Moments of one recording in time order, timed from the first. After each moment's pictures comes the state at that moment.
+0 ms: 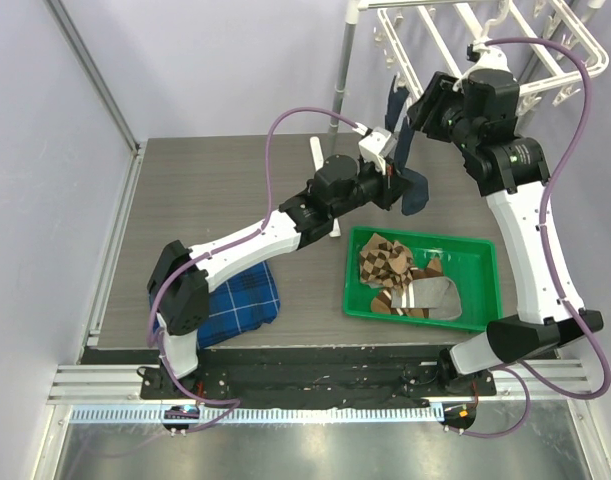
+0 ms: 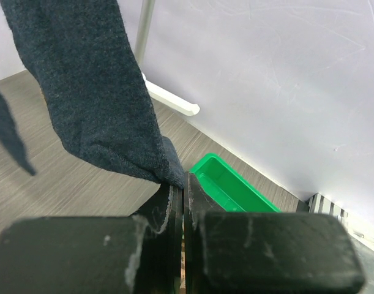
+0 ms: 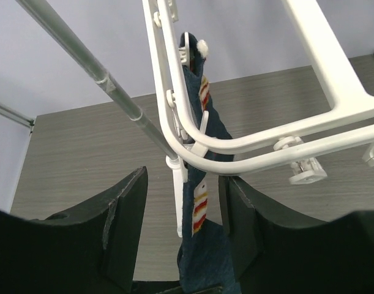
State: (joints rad) left arm -0.94 1.87 1.65 0.22 0.11 -0.32; right arm 0.25 1.46 1.94 -0.74 0.12 0.37
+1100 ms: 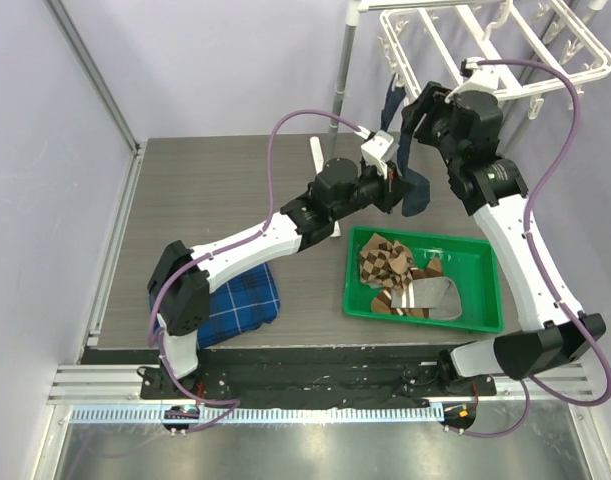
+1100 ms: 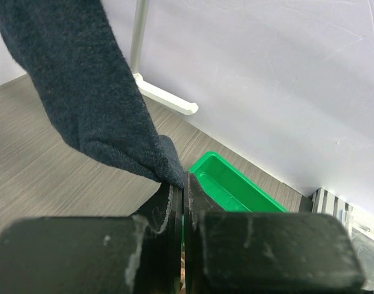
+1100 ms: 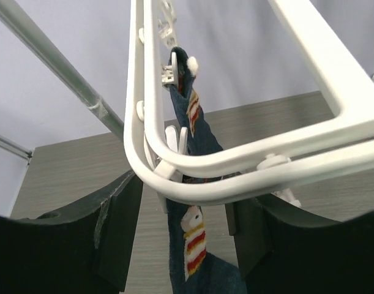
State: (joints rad) left arm -0.94 1.87 1.63 0.25 0.12 -0.29; right arm 0.27 1.39 1.65 -0.41 0.21 0.37
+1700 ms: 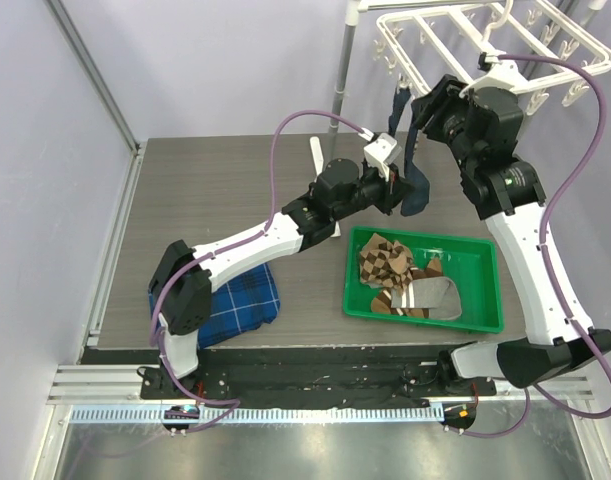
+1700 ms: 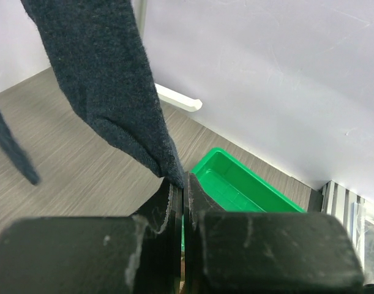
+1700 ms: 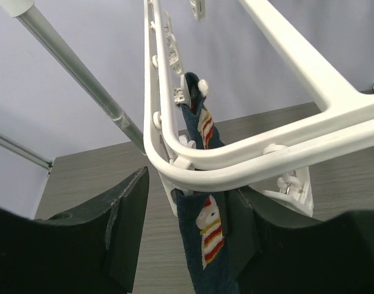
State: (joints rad) left arm -0.94 1.88 1.63 0.25 0.14 -0.24; right arm 0.28 1.33 1.69 -0.43 0.21 0.39
